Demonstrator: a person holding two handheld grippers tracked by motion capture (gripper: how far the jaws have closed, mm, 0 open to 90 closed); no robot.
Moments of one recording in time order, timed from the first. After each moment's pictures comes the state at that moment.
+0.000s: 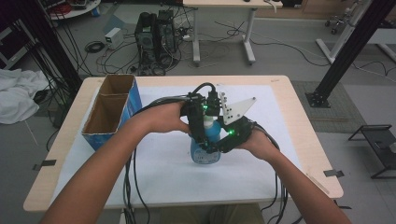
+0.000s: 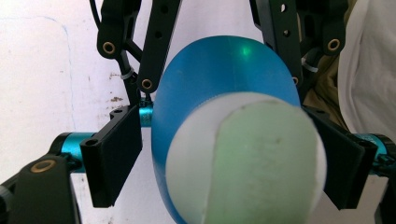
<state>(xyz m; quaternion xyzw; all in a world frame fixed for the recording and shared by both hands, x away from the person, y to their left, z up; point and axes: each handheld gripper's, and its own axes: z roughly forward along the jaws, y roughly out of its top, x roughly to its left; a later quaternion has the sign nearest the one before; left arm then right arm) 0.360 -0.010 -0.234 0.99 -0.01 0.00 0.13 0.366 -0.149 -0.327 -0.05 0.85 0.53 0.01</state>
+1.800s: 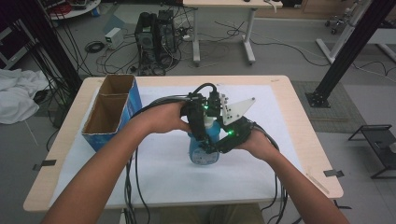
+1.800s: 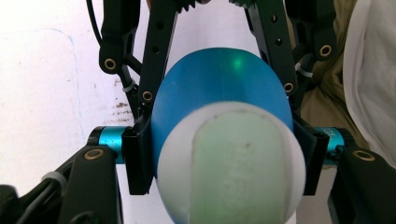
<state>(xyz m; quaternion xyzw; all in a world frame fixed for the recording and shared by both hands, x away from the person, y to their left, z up) 0.355 -0.011 -0.230 0.99 -0.02 0.01 0.13 0.359 -0.151 -0.327 -0.02 0.86 0.51 -0.01</state>
